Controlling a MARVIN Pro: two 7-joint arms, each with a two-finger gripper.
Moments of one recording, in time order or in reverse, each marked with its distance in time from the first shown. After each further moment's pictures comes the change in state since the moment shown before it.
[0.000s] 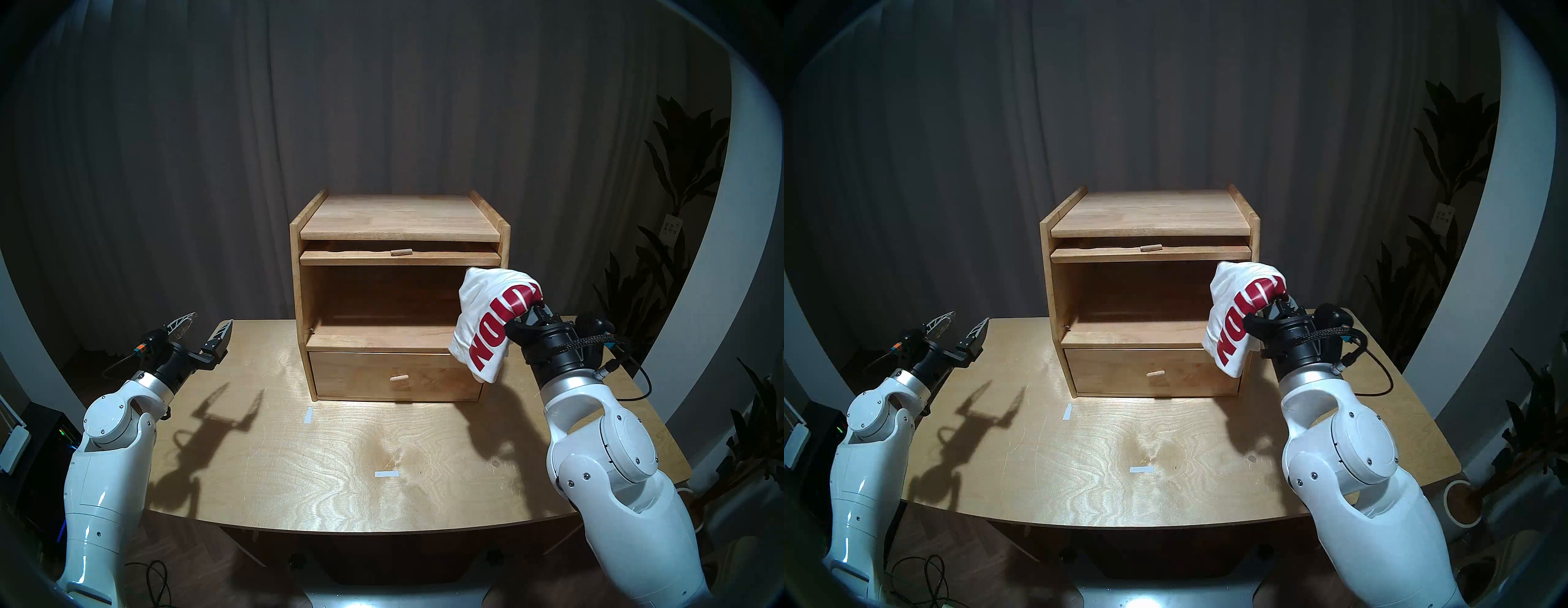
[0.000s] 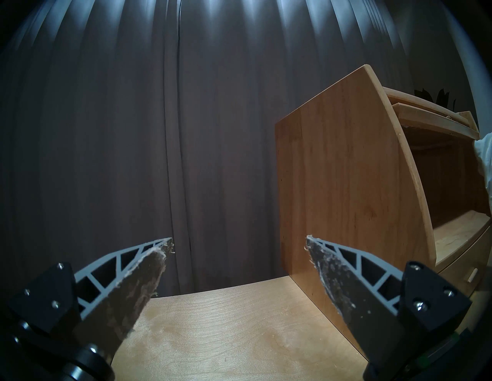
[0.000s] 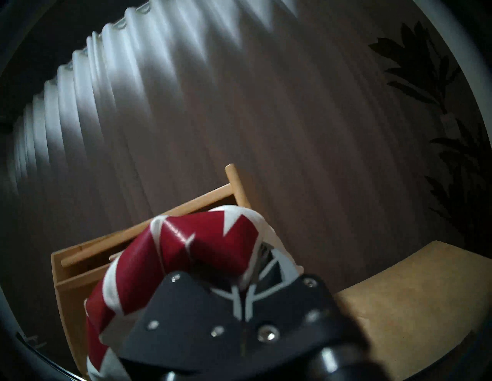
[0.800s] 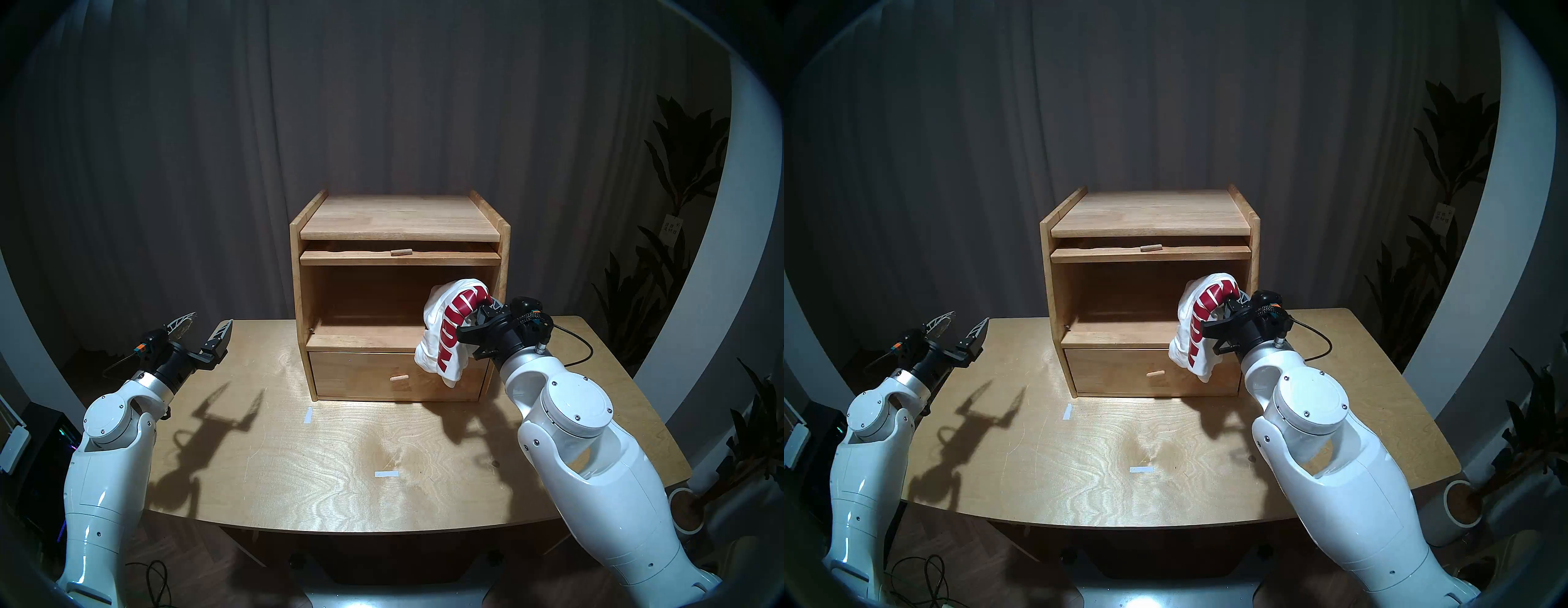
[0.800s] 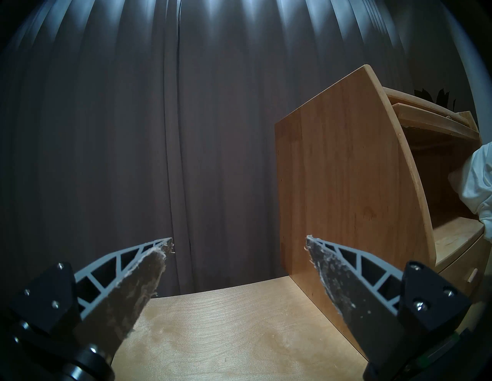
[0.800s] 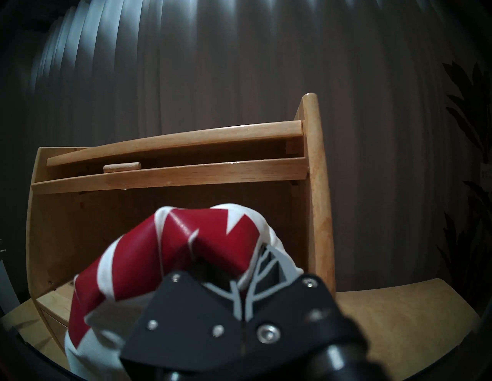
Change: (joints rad) left arm 0.000 0.000 0.000 0.000 0.000 0.000 0.000; right arm 0.231 -0.073 -0.106 0.208 -0.217 0.232 0.079
